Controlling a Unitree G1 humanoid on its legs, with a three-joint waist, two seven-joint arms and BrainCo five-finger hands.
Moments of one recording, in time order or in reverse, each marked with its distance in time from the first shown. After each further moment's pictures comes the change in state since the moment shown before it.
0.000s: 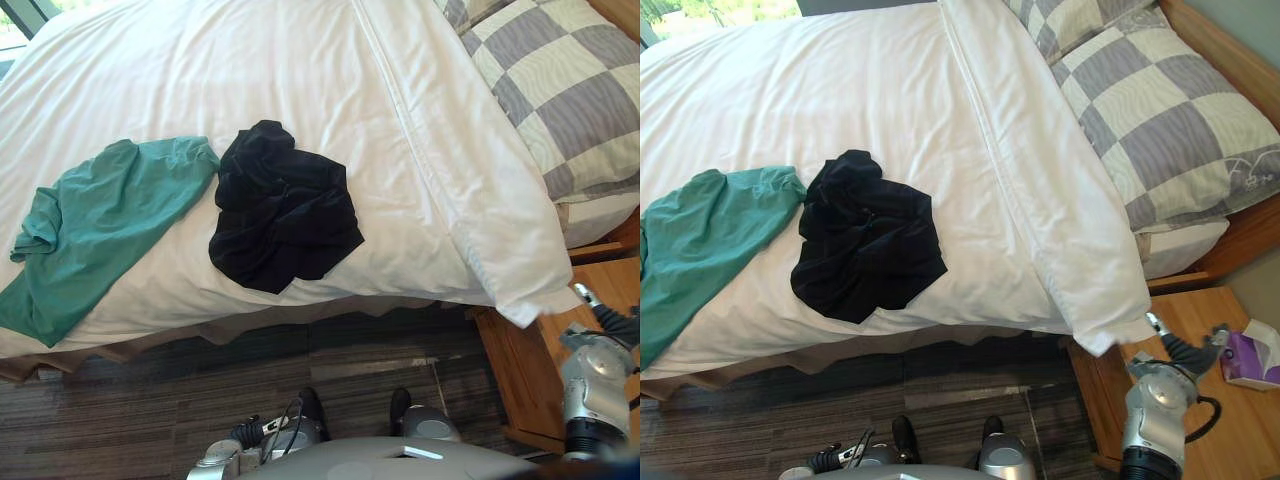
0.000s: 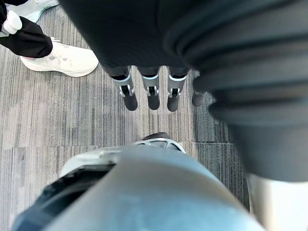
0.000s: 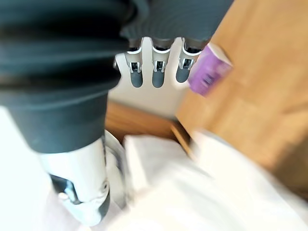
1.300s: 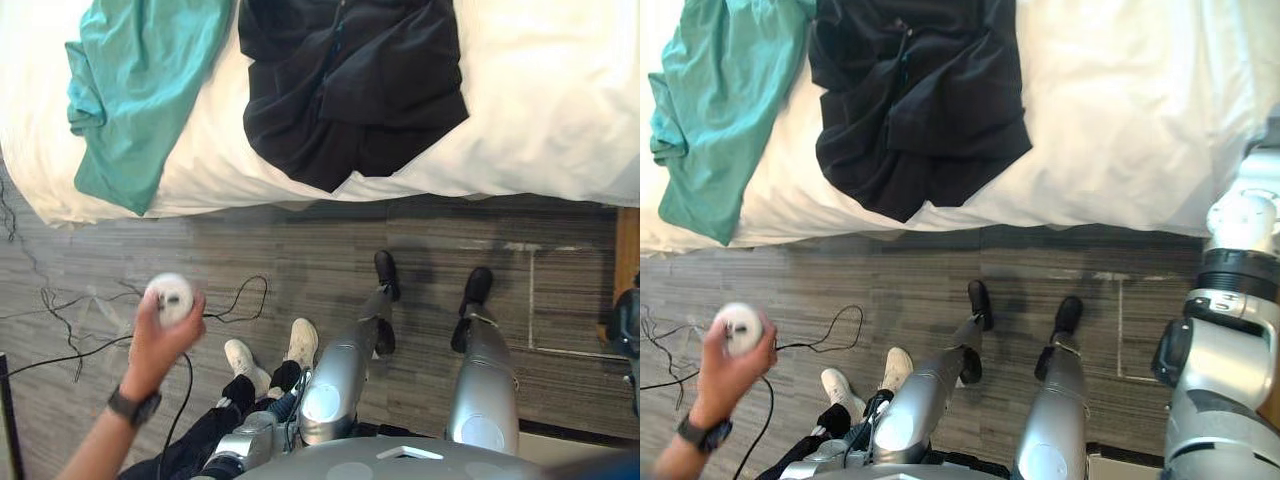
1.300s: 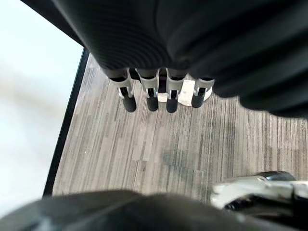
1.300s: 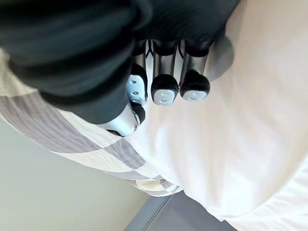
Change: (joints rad) left arm -0.124 0.004 -0.340 0.005 -0.257 0.028 0.000; right arm -0.875 -0.509 0.186 0.373 1.015 -0.295 0.356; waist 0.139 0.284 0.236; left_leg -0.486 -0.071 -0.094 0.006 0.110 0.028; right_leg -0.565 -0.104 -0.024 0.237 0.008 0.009
